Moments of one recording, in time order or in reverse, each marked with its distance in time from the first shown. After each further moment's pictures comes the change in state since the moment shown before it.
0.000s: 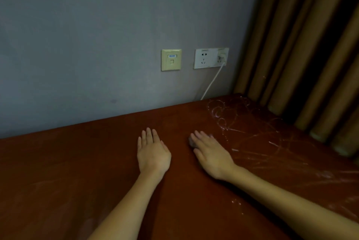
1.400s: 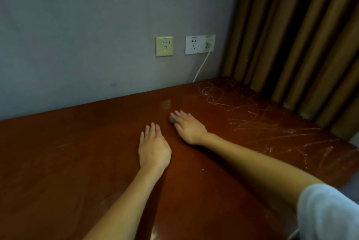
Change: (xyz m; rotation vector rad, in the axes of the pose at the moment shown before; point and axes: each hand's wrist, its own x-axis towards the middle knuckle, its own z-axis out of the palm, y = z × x) left_hand -0.100 -0.015 -0.013 -0.010 0.006 0.123; right_hand -0.009 -0.051 0.007 0.041 -0.029 -0.018
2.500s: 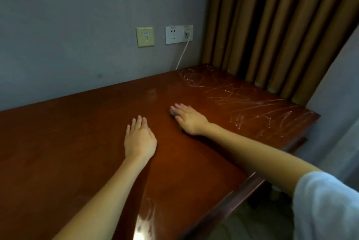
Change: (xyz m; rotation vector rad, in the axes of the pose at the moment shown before) left_hand -0.057 -0.012 -0.013 0.004 -0.023 0.066; right_hand -0.088 0.000 -0.004 0.017 -0.006 0.103
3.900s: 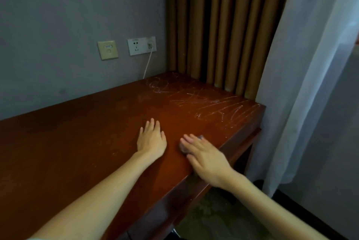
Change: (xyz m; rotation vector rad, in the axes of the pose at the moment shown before) left_hand -0.023 0.125 0.022 0.002 -0.142 0.268; right_hand -0.214 0.041 0.007 0.011 0.217 0.073
